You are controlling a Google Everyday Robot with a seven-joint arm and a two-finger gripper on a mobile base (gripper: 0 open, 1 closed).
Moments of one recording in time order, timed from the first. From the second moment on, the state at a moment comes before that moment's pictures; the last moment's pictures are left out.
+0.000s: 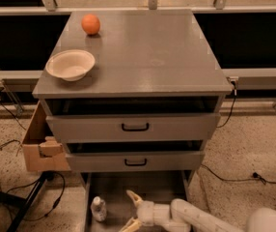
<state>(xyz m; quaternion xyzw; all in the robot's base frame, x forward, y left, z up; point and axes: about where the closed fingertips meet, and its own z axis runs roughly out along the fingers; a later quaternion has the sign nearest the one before) 0.466 0.064 0.260 -0.44 0.63 0.45 0.46</state>
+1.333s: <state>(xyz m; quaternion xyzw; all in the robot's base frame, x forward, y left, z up) 0.456 -0.021 0.315 -0.44 0.68 0.38 0.45</state>
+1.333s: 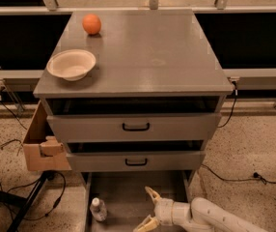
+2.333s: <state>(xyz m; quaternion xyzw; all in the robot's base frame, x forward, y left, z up) 0.382 -0.081 0.394 -0.51 0.75 0.24 0.36</state>
